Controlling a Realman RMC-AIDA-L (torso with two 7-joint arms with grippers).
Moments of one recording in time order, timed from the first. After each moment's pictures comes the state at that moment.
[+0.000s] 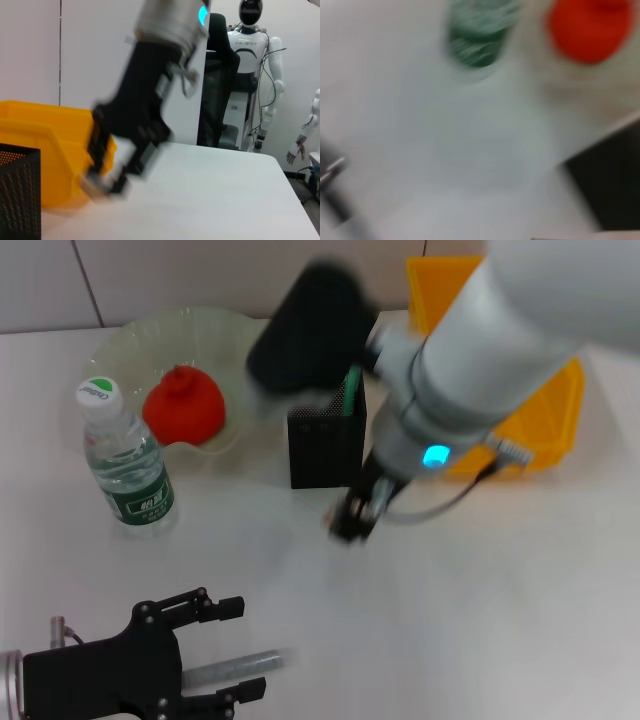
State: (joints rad) left arm -0.27 -2.00 1.34 0.49 1.45 1.61 -0.87; right arm 0.81 2.08 -1.84 -1.48 -2.64 -1.57 2.94
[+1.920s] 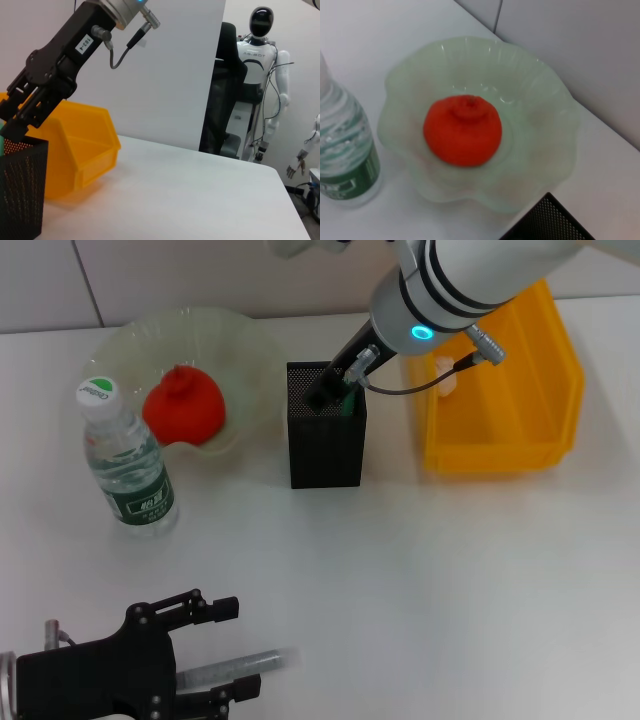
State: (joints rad) left arm -0.27 -2.00 1.33 0.48 1.45 1.62 -0.94; right arm 0.87 2.09 -1.63 -1.31 -2.72 -1.29 2.92
